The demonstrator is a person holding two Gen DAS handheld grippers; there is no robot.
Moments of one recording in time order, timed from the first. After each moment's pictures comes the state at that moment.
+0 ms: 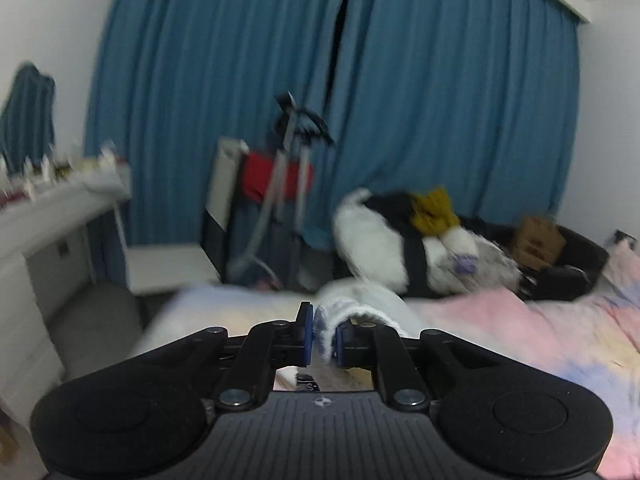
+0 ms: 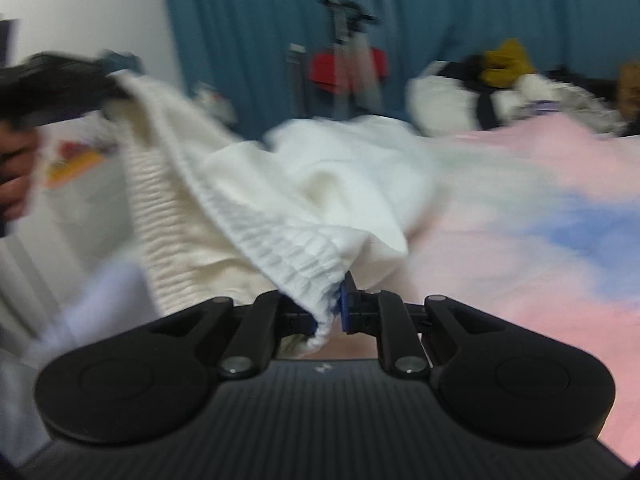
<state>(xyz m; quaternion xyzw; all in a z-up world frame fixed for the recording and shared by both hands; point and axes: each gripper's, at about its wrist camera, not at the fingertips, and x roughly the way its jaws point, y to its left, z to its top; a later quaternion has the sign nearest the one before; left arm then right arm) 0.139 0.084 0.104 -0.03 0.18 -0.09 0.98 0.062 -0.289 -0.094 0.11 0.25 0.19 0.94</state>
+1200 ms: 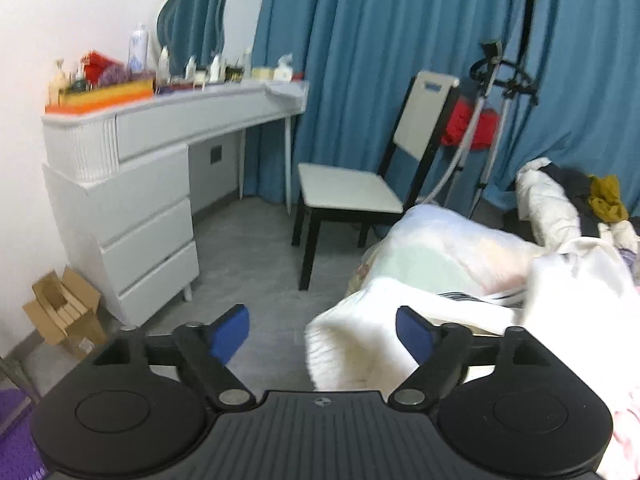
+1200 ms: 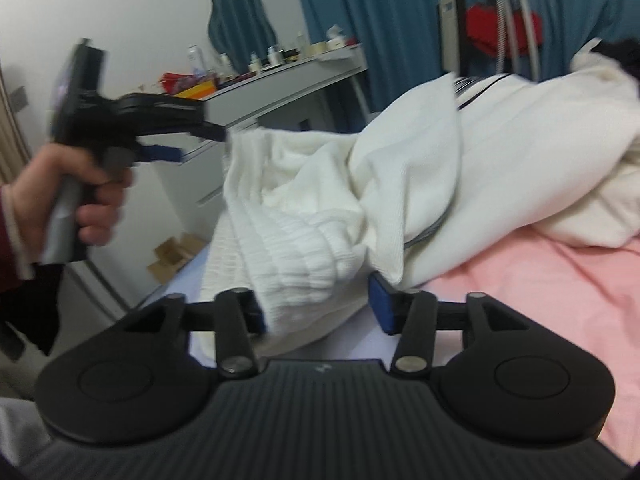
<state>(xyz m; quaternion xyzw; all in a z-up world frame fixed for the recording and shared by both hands) 0.131 0.308 -0.012 -0.09 0.28 0.10 0.95 0.130 -0.092 -0.141 0.04 0.28 0.30 0.91</state>
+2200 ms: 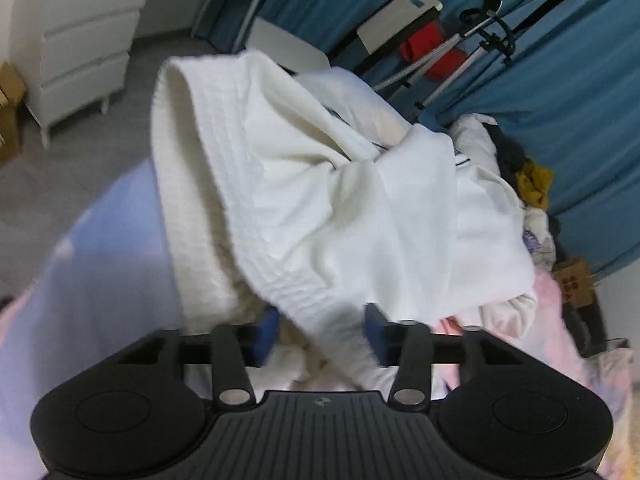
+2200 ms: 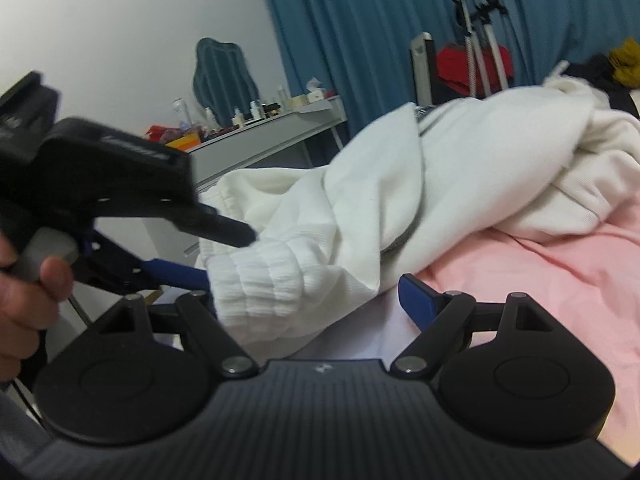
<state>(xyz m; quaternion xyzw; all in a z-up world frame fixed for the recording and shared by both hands) 0.068 0.207 -0.067 -0.31 0.41 -0.02 0.86 0.123 -0.112 -0.172 0.08 0.21 0.30 0.93</state>
